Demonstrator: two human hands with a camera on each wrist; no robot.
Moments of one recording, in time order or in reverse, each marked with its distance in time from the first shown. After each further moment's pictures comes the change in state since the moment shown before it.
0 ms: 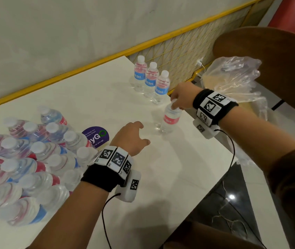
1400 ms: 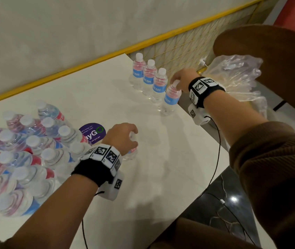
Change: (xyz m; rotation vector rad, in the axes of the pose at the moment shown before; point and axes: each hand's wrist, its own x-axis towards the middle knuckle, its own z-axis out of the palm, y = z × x) left_hand -0.001 -0.009 0.006 0.124 0.050 0.014; right_hand 0.052 0.035 -0.012 0.042 0.100 0.095
